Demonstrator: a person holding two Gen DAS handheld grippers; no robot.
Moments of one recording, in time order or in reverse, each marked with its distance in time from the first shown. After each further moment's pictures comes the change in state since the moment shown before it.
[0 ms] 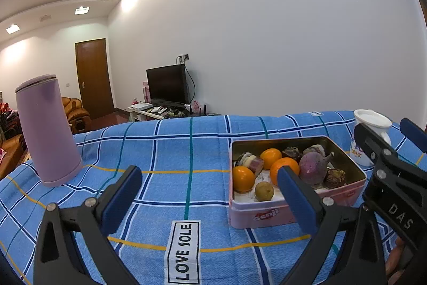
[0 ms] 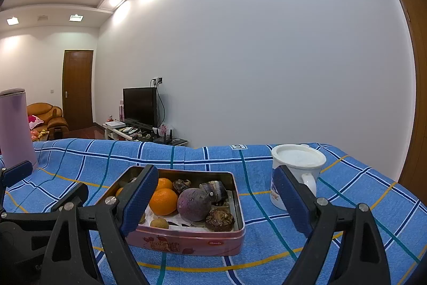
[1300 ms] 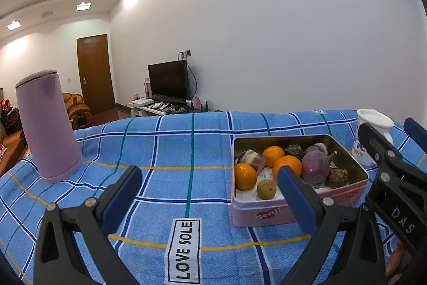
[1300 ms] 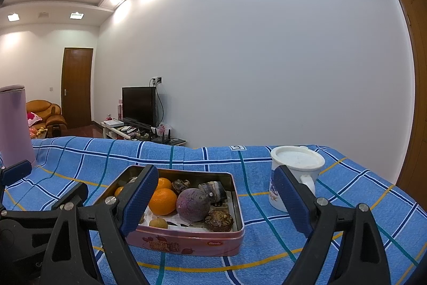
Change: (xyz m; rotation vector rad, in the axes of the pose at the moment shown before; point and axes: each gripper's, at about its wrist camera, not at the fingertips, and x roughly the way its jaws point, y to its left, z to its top) left arm 0.004 0.003 -0.002 -0.017 0.021 0.004; right arm 0.002 -0.001 0.001 -0.012 -0.003 -0.009
